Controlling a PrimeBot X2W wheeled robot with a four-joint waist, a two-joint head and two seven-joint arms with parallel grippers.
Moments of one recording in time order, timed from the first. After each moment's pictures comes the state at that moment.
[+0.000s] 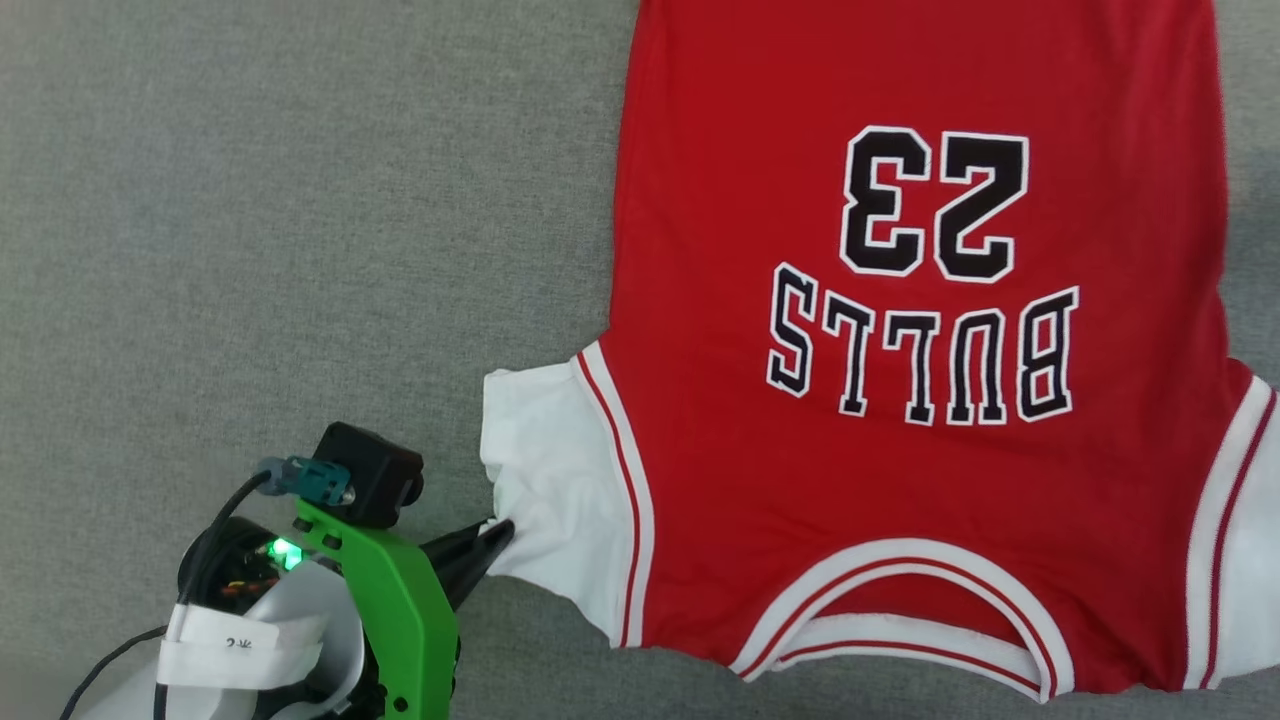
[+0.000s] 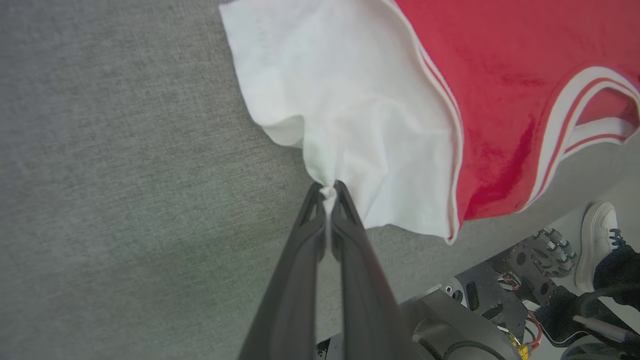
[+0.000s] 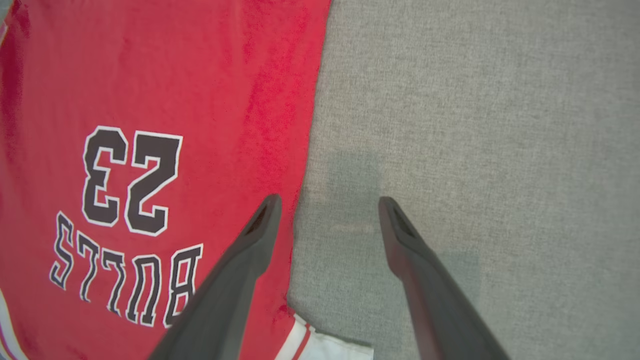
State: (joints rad) left arm -0.19 0.76 -0.58 -0.46 -0.87 0.17 0.58; right arm -0.73 -0.45 -0.22 -0.12 0.51 0.13 1.40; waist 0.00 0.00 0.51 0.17
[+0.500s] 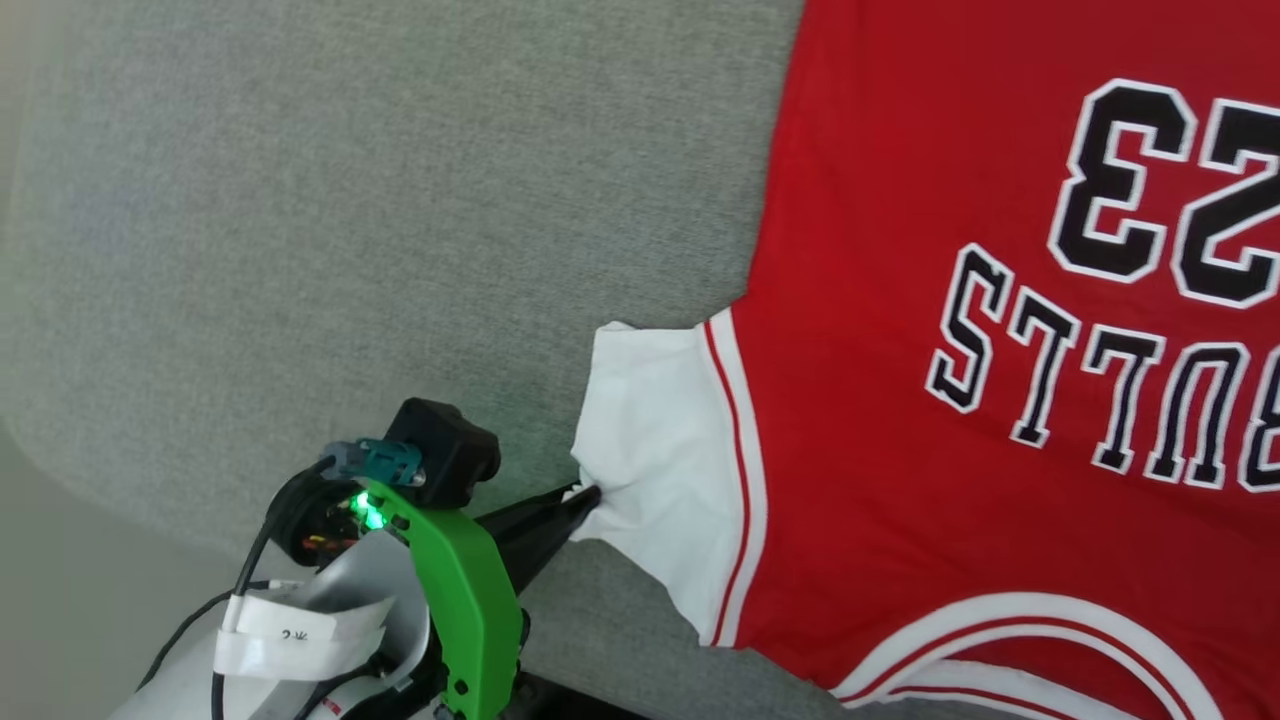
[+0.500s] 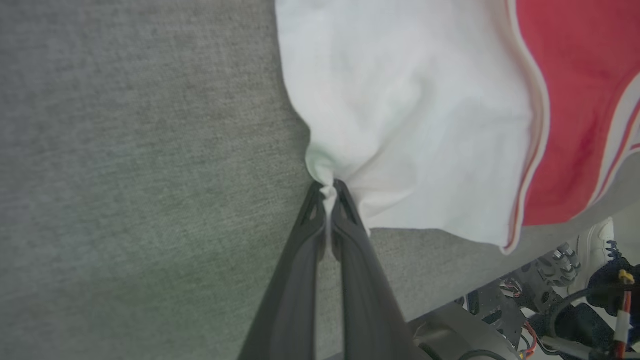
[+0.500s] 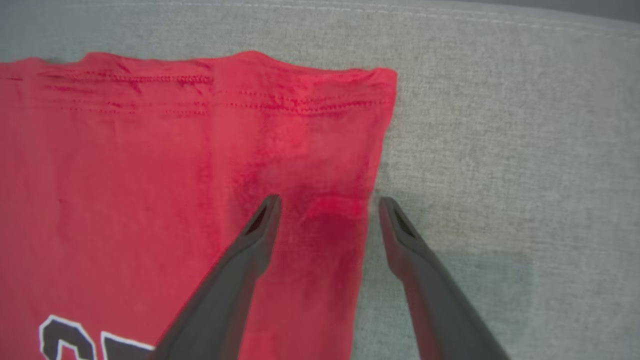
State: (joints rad) left arm -0.29 0.66 -0.64 -0.40 -0.83 0.07 0.52; right arm -1.20 -0.49 -0.20 0.25 0.25 0.13 1.41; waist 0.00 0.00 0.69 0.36
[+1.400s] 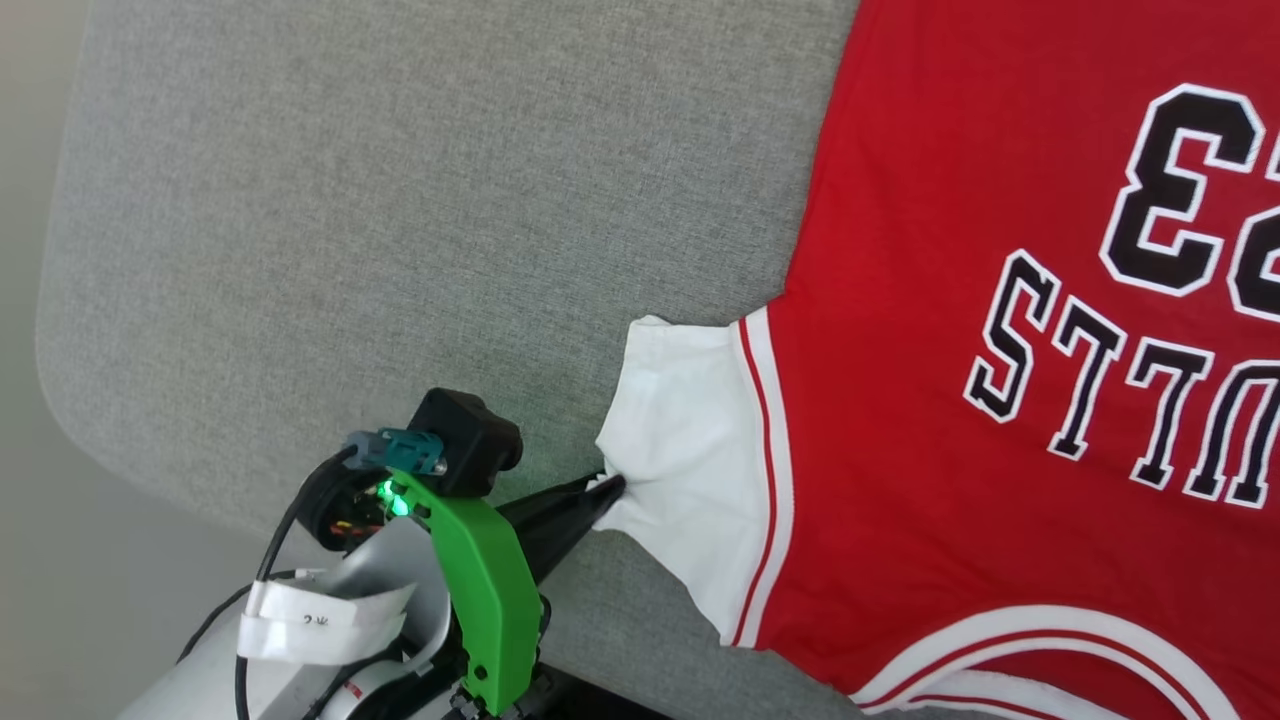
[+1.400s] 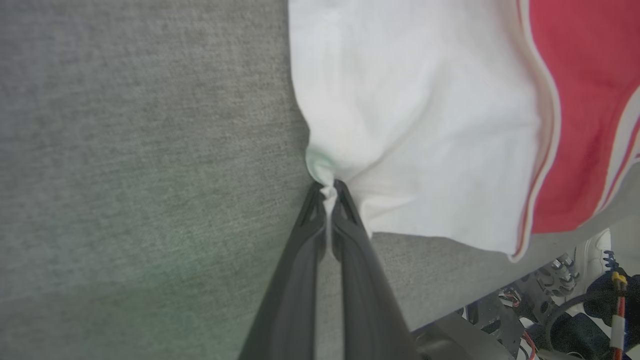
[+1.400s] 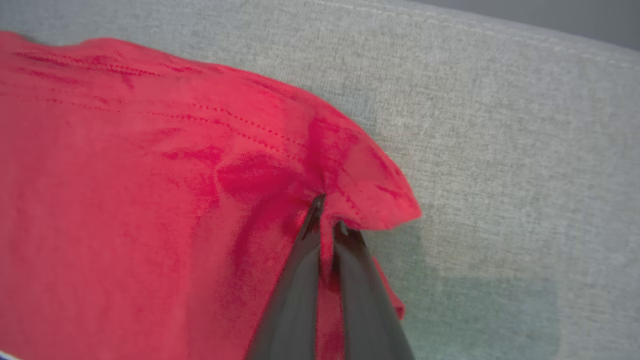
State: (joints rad) left arm -0.33 0.62 -0.67 -0.33 -0.83 0.03 0.48; right arm -1.16 -0.58 -0.09 0.32 0.31 0.13 1.33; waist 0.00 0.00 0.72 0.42
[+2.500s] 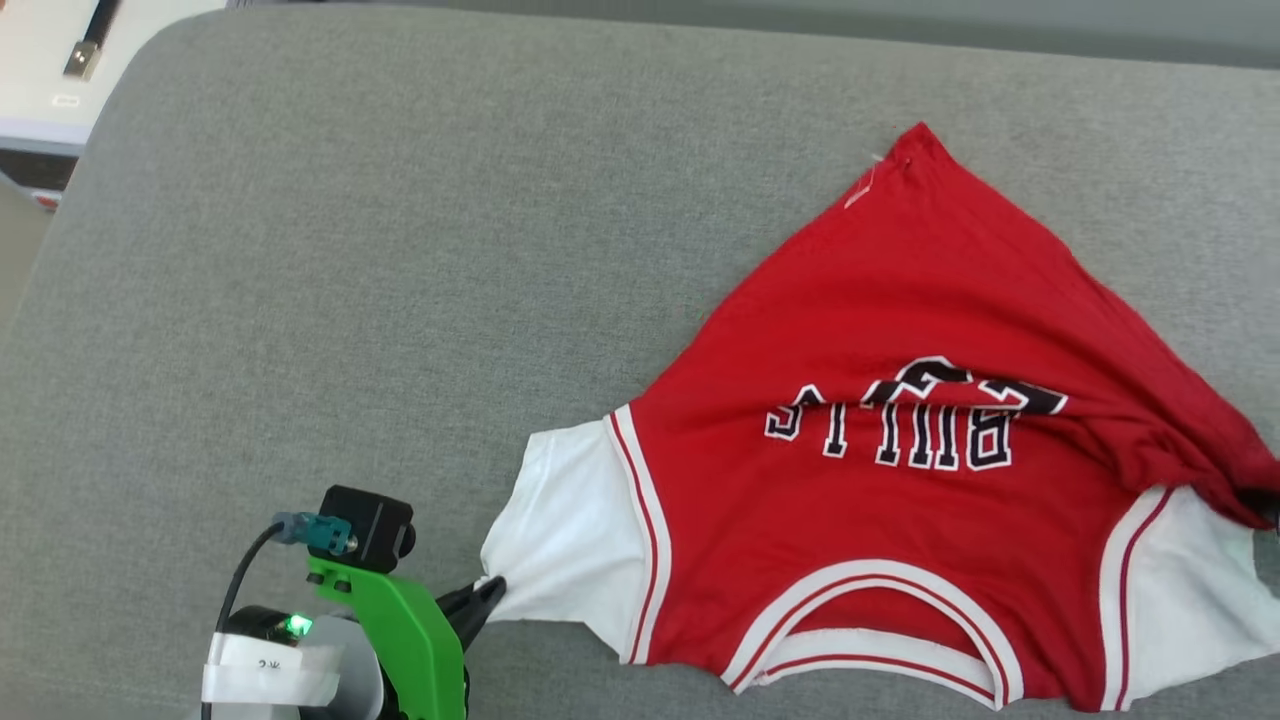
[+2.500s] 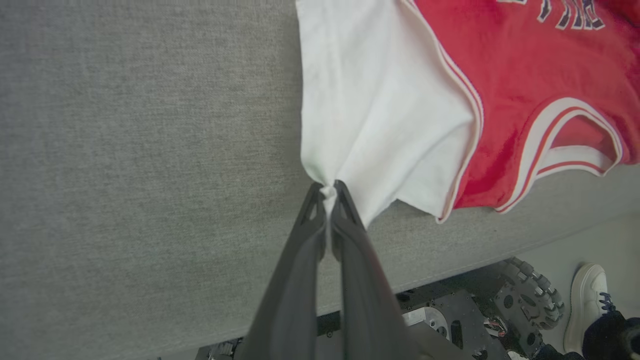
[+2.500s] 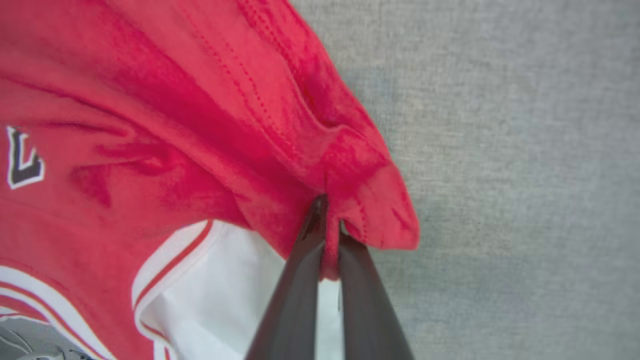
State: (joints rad) left arm -0.12 0.66 -0.61 -0.25 -0.91 0.19 0.45; right arm -0.34 -0.51 -0.13 0.20 0.54 0.13 1.14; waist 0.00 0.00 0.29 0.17
